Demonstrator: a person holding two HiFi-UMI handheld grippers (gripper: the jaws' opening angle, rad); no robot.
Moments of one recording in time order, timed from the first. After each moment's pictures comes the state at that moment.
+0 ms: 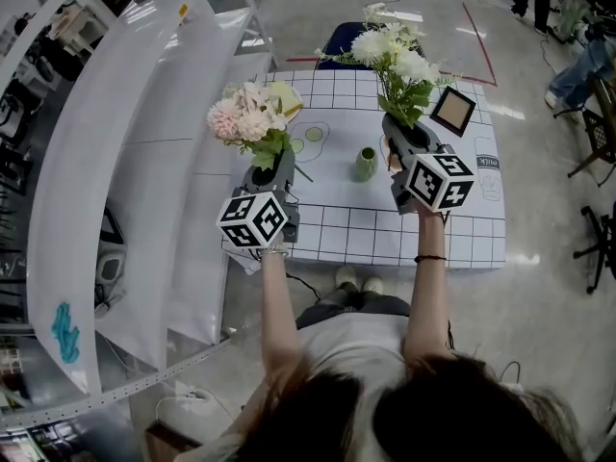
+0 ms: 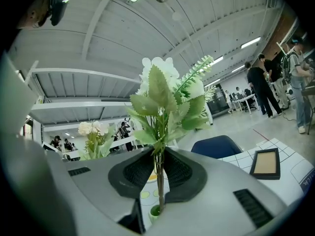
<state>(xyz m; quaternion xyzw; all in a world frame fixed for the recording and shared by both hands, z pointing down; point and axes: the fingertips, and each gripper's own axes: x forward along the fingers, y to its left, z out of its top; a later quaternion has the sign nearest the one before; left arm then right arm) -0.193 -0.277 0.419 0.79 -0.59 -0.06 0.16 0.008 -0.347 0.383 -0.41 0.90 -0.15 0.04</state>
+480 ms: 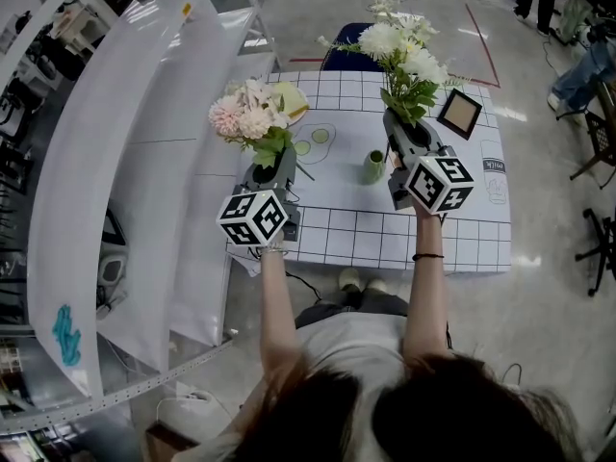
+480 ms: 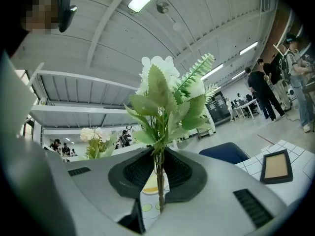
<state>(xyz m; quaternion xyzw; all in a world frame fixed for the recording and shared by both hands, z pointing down) -0.208 -0.285 0.420 0.79 -0.59 -0.06 0.16 -0.008 -0.354 0.371 -0.41 0.90 -0.12 0.10</state>
